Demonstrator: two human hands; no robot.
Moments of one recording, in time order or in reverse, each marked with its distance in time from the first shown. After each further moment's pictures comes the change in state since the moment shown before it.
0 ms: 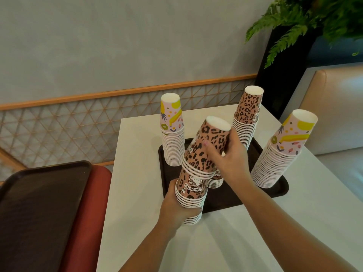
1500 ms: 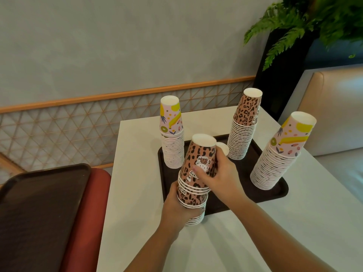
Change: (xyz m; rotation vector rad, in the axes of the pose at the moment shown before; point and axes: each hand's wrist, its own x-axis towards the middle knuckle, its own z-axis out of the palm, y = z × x) left_hand 0.001 0.005 0.004 -0.051 0.019 0.035; right_hand -0.023 0.015 0.008 -0.139 -0.182 0.095
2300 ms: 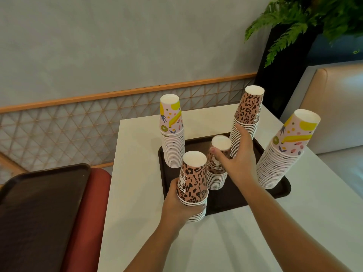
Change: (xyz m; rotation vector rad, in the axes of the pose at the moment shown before) left_hand 0.004 0.004 -0.001 0.007 0.012 0.000; right_hand 0.033 0.027 -0.023 -0.148 0.307 -0.004
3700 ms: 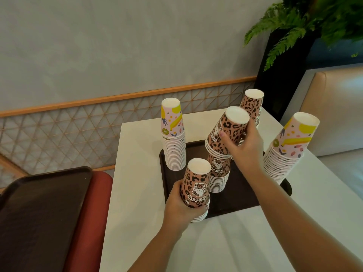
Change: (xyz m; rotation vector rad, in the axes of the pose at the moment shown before) left_hand 0.001 0.001 0.002 0.071 0.012 0.023; right_hand 0.026 -0.015 -0.013 0.080 0.100 -0.141
